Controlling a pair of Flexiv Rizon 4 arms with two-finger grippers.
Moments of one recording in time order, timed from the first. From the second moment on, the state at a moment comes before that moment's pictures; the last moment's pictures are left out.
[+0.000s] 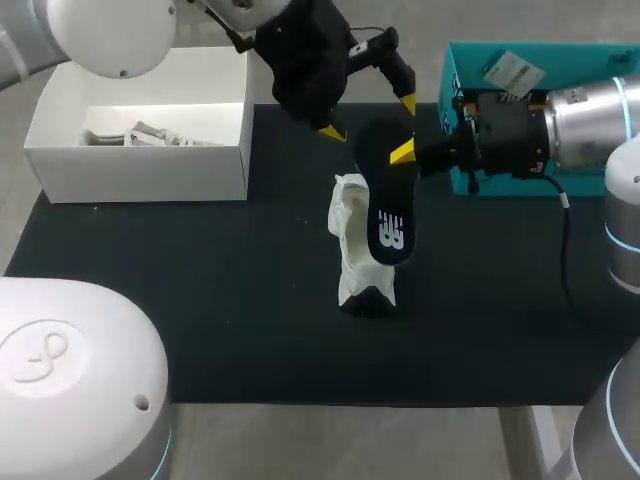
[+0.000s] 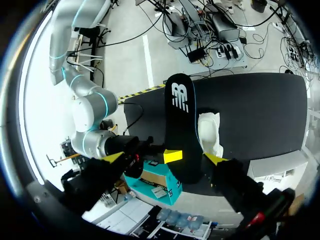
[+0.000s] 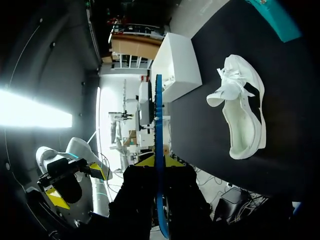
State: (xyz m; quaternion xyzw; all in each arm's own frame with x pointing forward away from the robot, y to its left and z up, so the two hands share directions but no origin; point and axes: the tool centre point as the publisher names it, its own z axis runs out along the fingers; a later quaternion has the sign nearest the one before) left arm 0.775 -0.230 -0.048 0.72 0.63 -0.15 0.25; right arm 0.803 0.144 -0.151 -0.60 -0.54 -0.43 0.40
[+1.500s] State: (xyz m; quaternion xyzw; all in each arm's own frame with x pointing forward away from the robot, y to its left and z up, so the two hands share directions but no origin) left arm 0.810 -0.244 -0.053 0.76 0.64 -0.03 0.13; right arm 0.803 0.146 -0.155 -0.60 -0.51 -0.46 0.40
